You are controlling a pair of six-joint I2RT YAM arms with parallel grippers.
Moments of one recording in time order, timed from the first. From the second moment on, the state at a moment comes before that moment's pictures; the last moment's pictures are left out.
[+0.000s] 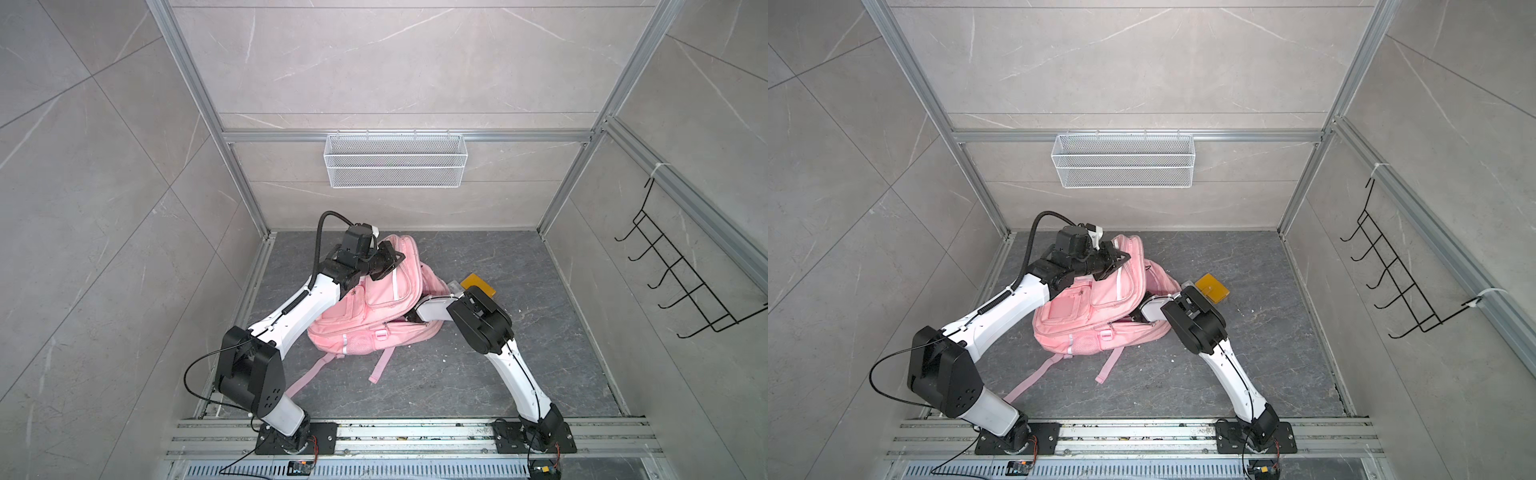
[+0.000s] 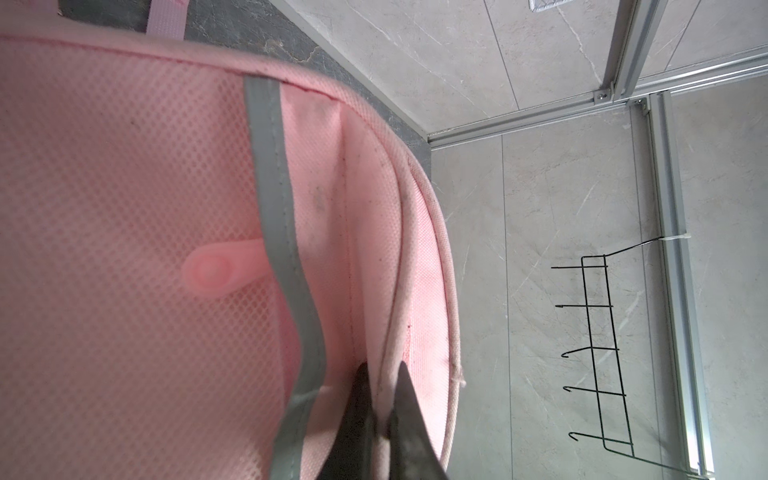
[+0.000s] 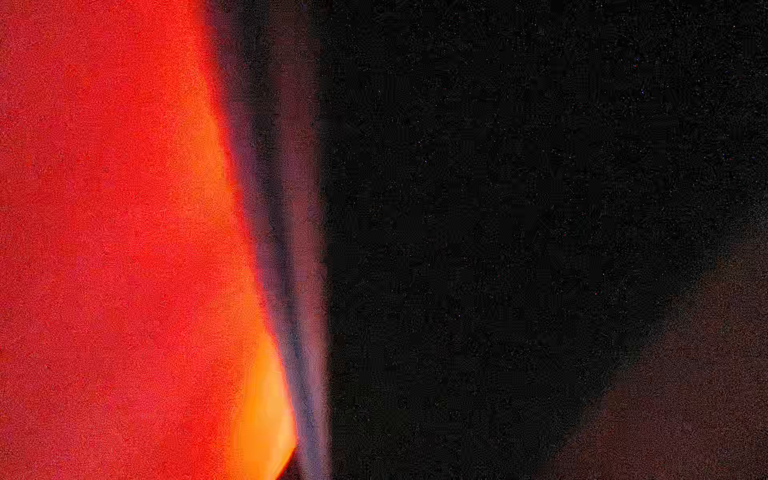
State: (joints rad) left arm -0.52 1.58 1.34 -0.25 0.38 -1.02; right arm 0.73 2.44 1.55 0.68 -1.06 1.27
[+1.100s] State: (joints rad) left arm -0.45 1.46 1.24 -0.35 0.48 -0.83; right arm 0.61 1.54 0.99 -0.08 -0.53 0.68
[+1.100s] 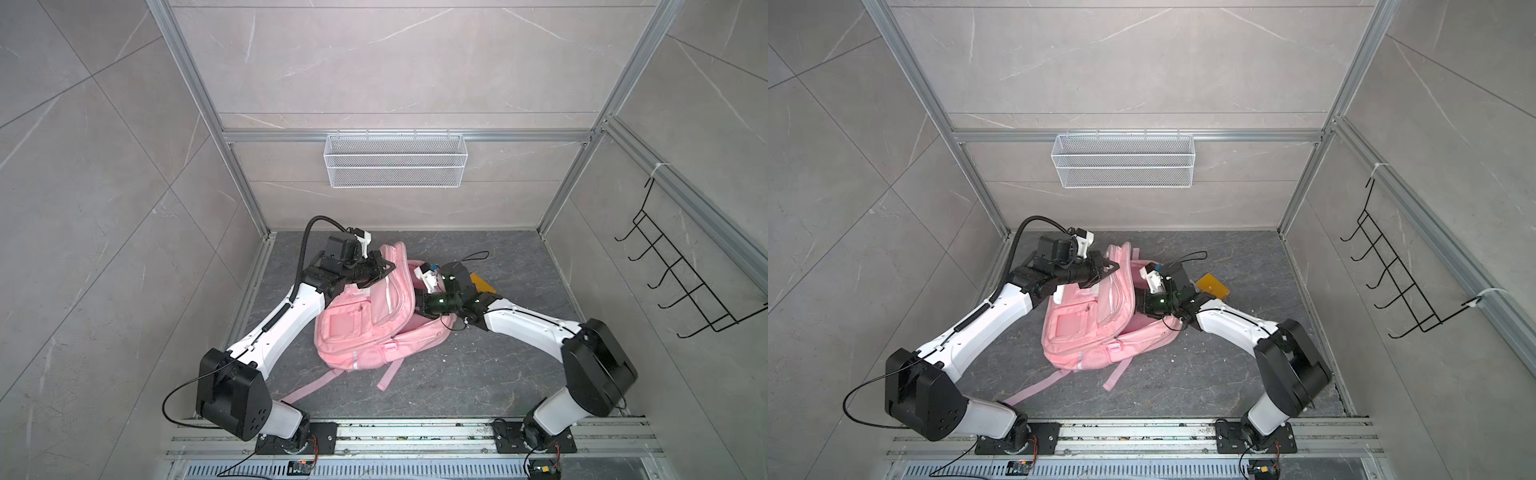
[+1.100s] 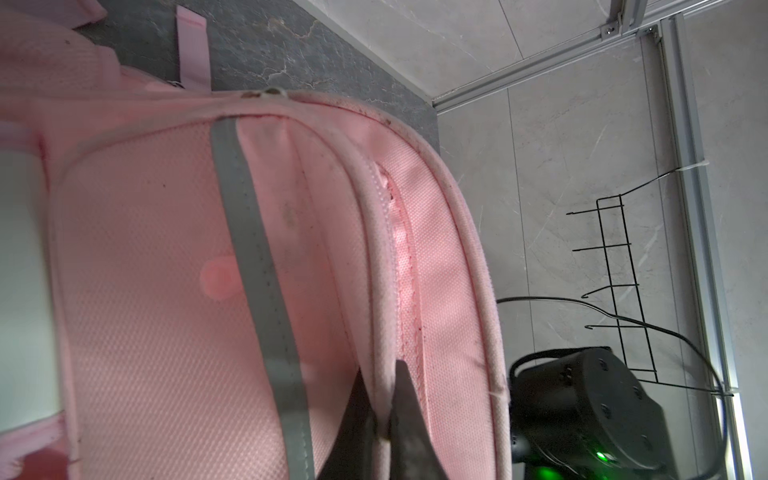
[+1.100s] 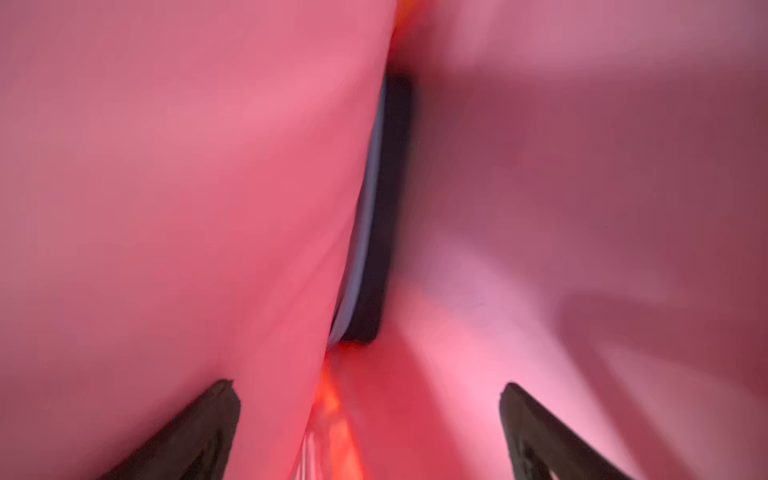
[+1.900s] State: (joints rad) left arm -0.51 1.52 1.16 -0.25 0.50 -0.78; right arm 0.58 1.18 0.85 -0.30 -0.24 0.77
